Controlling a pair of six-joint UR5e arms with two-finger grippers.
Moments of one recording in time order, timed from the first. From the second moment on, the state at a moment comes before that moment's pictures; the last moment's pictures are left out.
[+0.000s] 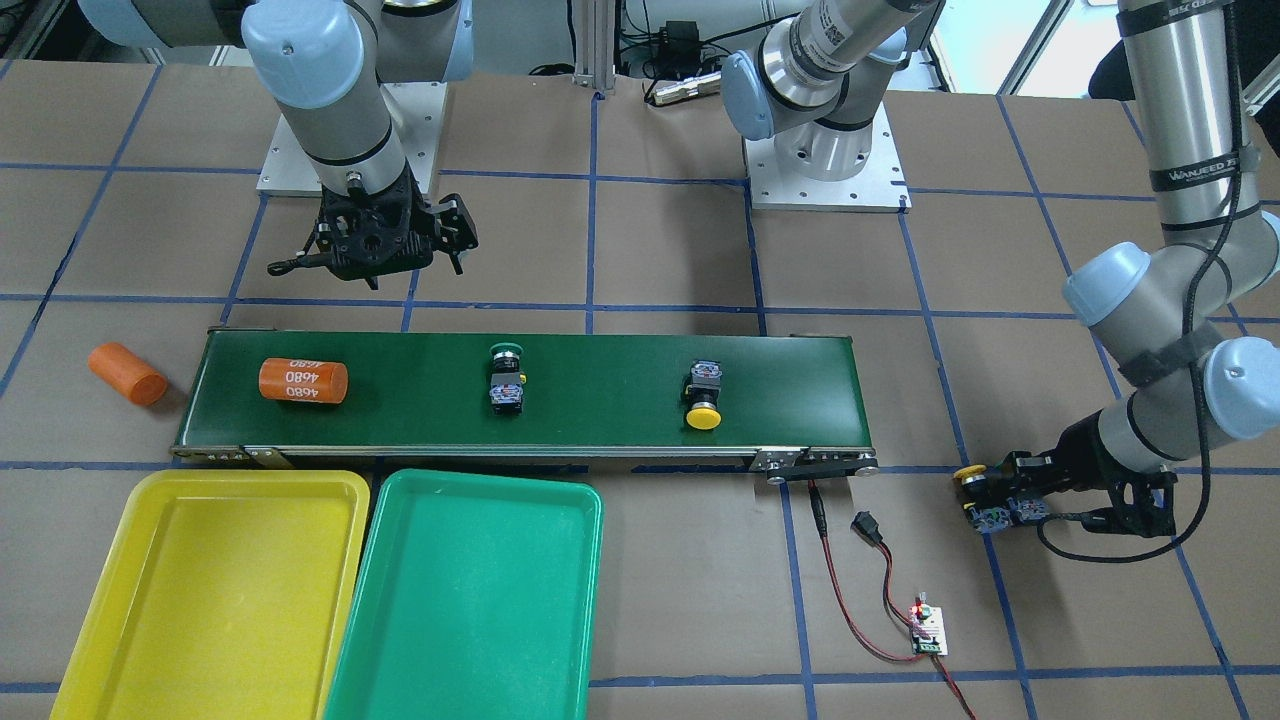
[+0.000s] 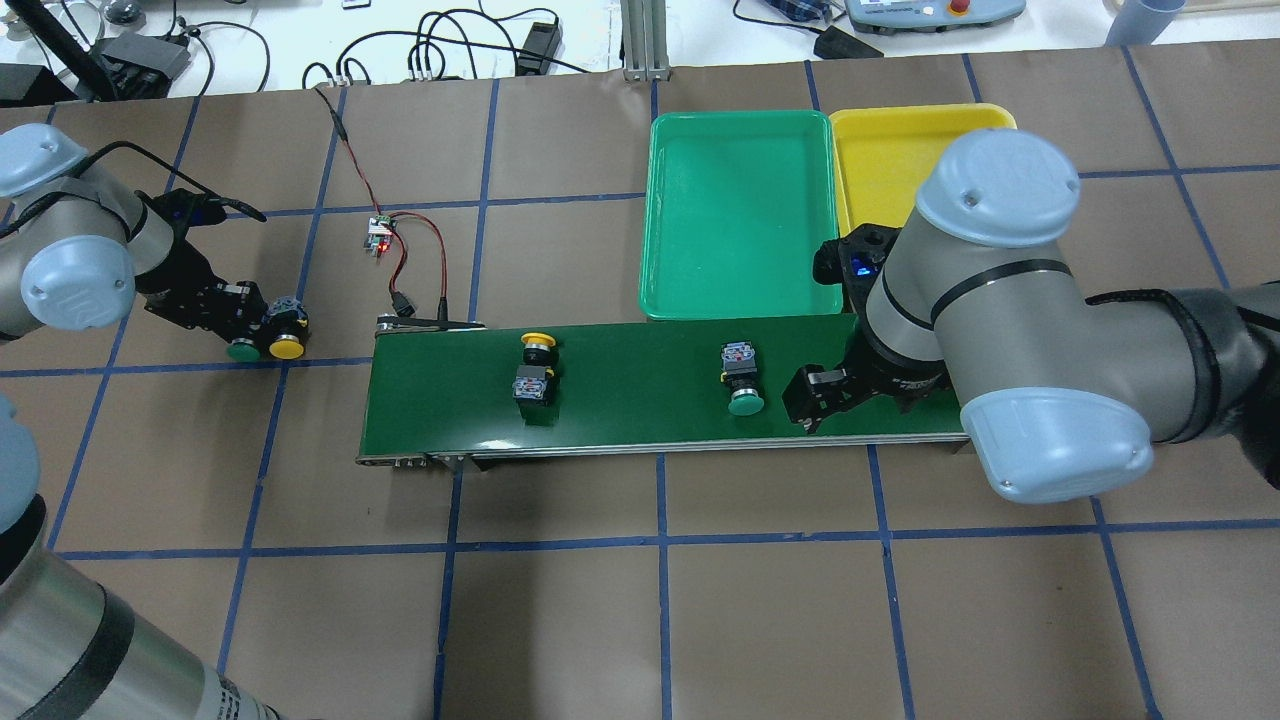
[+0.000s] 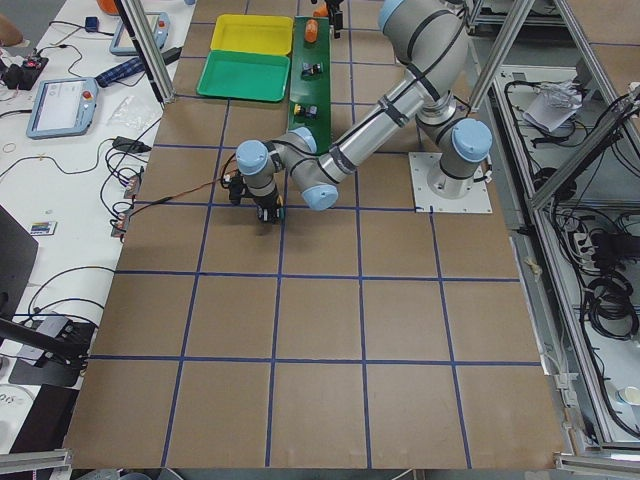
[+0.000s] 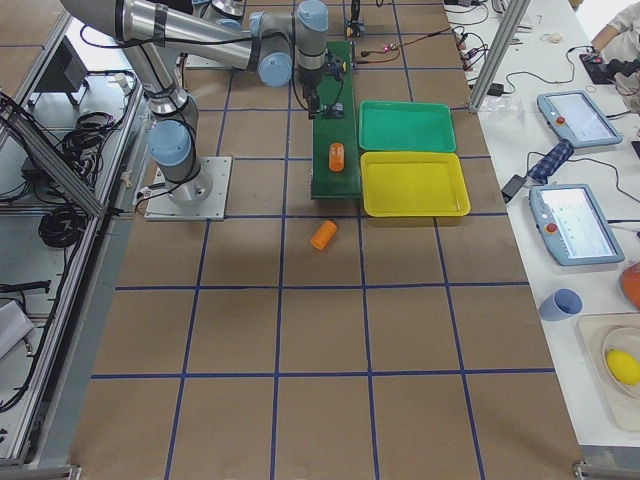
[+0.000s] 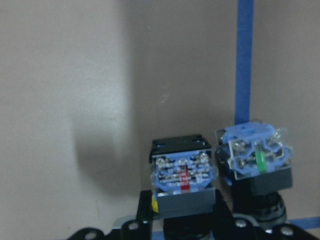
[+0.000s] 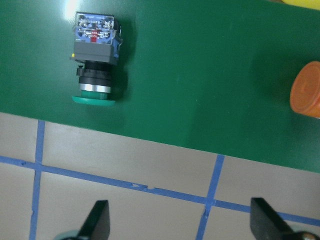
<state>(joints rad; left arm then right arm) -1.08 -2.06 -1.73 -1.01 1.53 0.52 1.67 -1.66 2.07 -1.94 -1.50 -0.07</state>
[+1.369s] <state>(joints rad) -1.44 -1.69 -1.97 -1.12 1.52 0.22 1.67 -1.57 2.16 -2.17 -1.46 0.00</state>
